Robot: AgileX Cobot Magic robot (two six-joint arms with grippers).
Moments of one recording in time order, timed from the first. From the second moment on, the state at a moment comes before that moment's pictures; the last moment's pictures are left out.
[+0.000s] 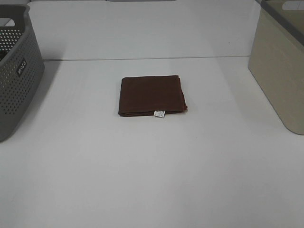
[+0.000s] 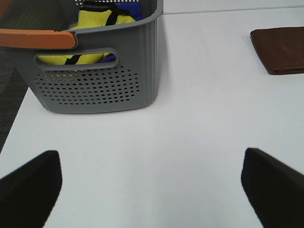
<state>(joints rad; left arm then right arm) 0.02 -0.01 -0.50 0.00 1.06 0.01 -0.01 -0.01 -0.50 0.01 1.07 0.01</state>
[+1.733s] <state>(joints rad) 0.02 -0.01 -0.50 0.00 1.06 0.01 -0.01 -0.01 -0.50 0.01 1.07 0.01</state>
